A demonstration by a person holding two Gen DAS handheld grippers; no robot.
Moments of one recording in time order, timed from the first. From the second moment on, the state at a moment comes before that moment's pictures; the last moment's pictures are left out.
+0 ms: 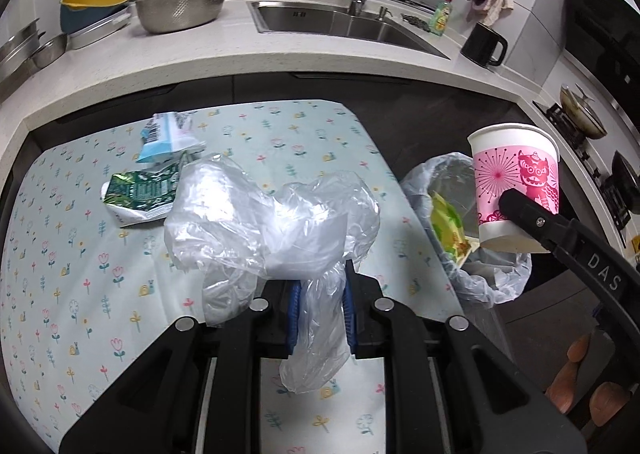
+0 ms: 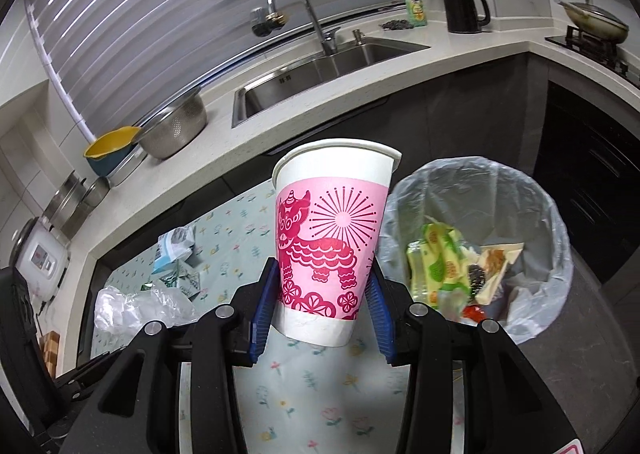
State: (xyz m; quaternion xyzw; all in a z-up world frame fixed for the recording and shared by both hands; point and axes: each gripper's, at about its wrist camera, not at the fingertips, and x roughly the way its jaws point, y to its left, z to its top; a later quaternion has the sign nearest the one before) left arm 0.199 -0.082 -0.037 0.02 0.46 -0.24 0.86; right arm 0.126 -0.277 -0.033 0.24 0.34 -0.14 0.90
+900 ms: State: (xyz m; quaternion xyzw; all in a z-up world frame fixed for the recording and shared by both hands) left arm 0.161 -0.252 -0.046 0.11 0.46 -0.35 0.81; right arm 0.038 -0.402 -0.060 0.27 0.33 -0.24 0.87
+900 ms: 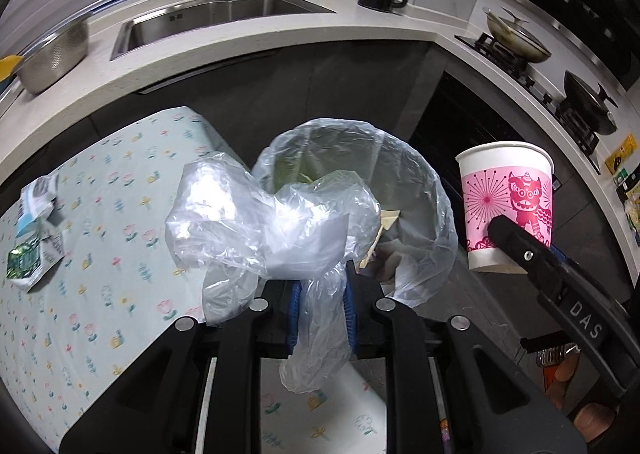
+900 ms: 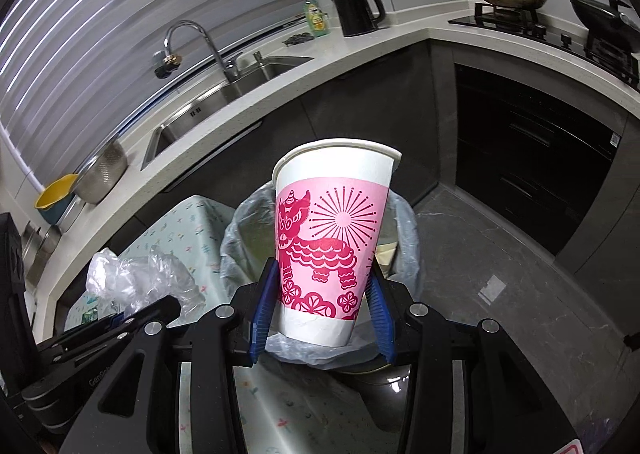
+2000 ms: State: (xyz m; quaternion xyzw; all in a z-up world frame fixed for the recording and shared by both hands) left arm 0.197 -0.253 -0.046 0.08 0.44 -0.33 0.83; right arm 0.073 -0.409 -0.074 0.25 0.35 -0.23 0.87
